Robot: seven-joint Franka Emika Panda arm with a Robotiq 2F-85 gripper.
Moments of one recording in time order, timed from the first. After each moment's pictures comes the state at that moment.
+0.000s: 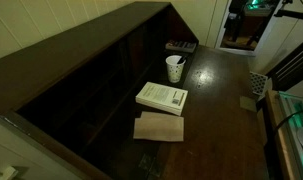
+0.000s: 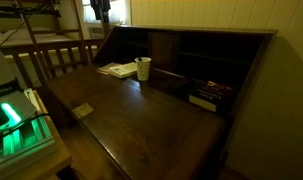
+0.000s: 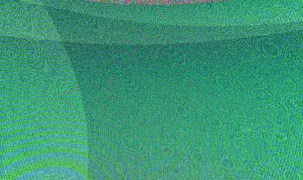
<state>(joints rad) -0.09 -0.58 -0.14 -2.51 0.01 2.01 -0.06</state>
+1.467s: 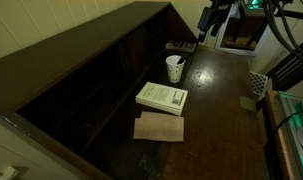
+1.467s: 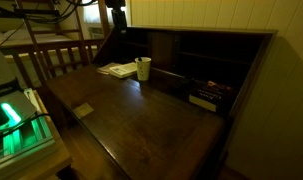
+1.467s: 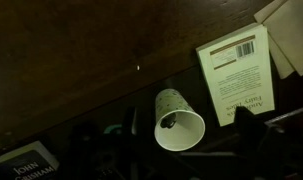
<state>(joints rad) -0.15 -0.34 -0.14 -2.50 0.02 2.29 0.10</state>
